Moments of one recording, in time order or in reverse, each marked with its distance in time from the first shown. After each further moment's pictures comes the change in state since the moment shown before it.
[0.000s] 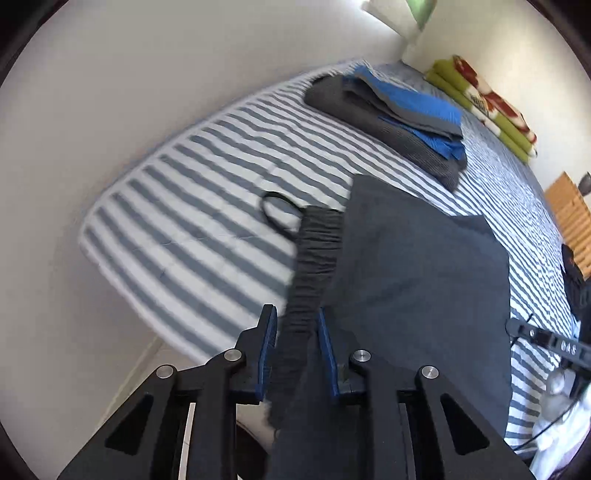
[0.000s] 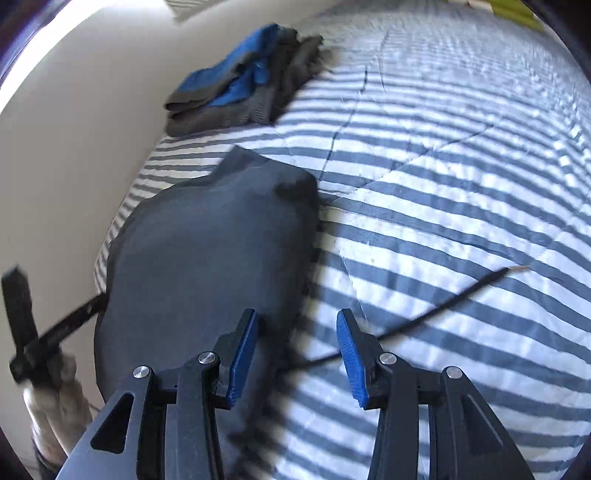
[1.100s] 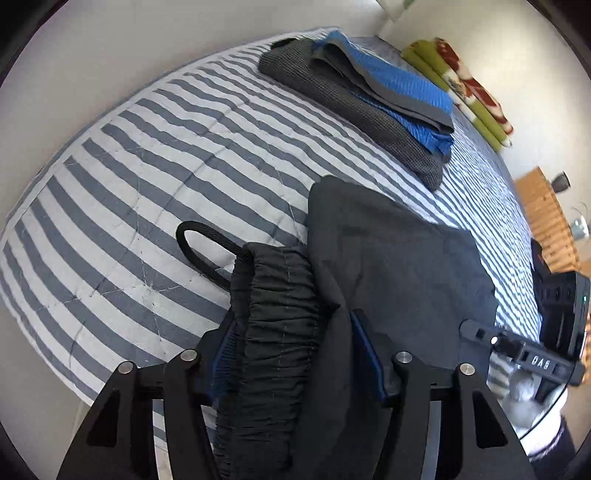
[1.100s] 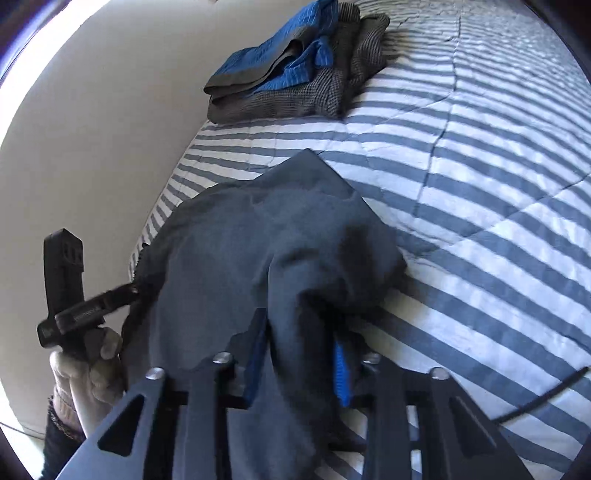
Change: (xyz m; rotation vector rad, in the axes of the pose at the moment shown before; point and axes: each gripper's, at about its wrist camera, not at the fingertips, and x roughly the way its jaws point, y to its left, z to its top) left arm 0.074 -0.028 0.046 -0.011 0.148 -0.198; right arm 0.029 0.020 0.029 -0.086 0.061 0.192
